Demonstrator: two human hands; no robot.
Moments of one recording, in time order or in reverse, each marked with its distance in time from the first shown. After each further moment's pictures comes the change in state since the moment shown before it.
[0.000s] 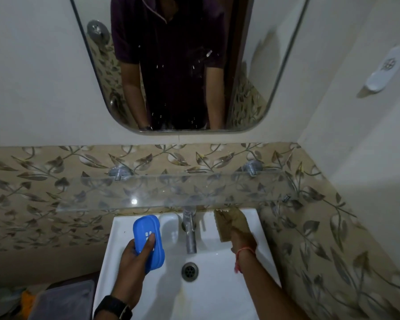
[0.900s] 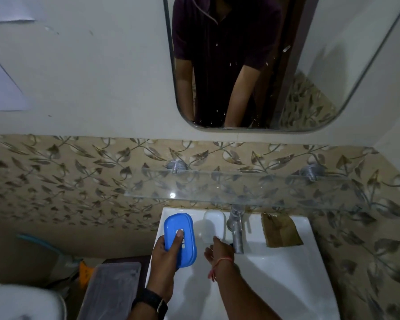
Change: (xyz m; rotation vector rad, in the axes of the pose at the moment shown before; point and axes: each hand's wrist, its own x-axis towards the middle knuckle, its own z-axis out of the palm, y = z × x) left_hand -0.005 0.003 -0.044 -0.050 0.186 0.009; right_hand -0.077 0.054 0.167 0.317 -0.319 0.265
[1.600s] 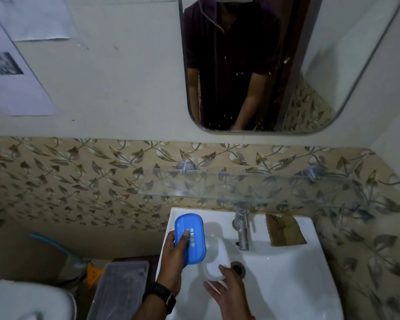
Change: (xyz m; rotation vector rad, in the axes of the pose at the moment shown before) left_hand -0.017 0.008 -0.008 -0.019 -0.038 0.002; right_hand -0.091 0.048 -0.066 0.210 -0.268 0.093
